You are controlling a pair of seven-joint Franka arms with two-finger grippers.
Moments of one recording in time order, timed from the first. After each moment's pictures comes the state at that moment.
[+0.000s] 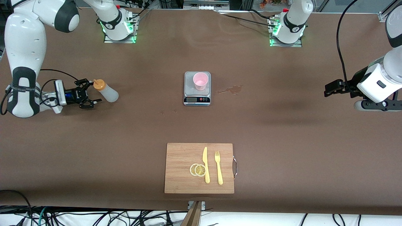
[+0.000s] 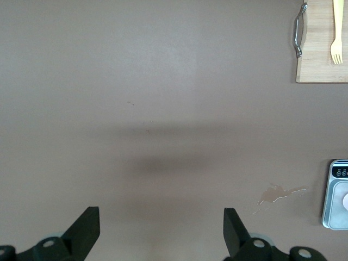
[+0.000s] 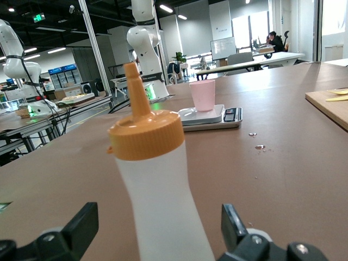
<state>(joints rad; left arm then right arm) -0.03 0.18 -0.02 -1.48 -0.03 1.55 -0.06 0.07 0.91 -0.65 -1.74 1.06 1.06 -2.74</state>
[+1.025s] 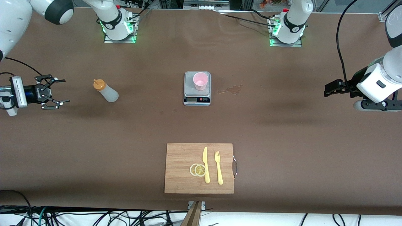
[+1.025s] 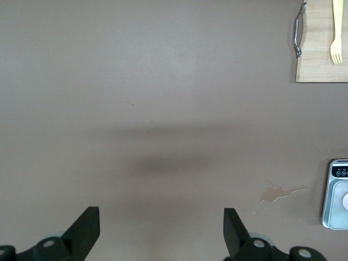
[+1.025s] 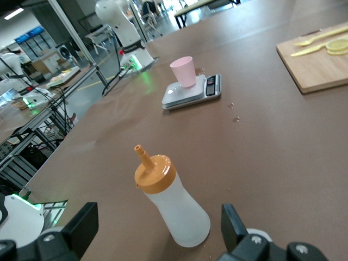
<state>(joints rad) -0.03 0.18 -0.02 -1.48 -0.03 1.55 -0.06 0.15 0.77 -0.87 -1.52 0.99 0.99 -2.30</state>
